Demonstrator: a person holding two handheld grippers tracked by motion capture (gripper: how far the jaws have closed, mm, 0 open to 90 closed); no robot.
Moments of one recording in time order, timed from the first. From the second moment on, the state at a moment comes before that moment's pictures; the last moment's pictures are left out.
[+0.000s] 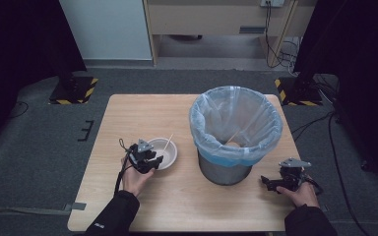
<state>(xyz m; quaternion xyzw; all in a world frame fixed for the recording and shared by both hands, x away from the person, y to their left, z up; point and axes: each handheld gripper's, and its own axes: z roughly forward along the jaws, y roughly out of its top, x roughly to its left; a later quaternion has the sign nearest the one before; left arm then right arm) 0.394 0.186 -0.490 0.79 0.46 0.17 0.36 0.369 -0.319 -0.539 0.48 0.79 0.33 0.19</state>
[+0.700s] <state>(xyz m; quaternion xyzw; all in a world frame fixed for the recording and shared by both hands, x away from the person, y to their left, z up) 0.392 0.188 -0.481 0.79 0.47 0.15 0.37 0.369 -0.319 -0.539 0.48 0.79 0.33 0.19</state>
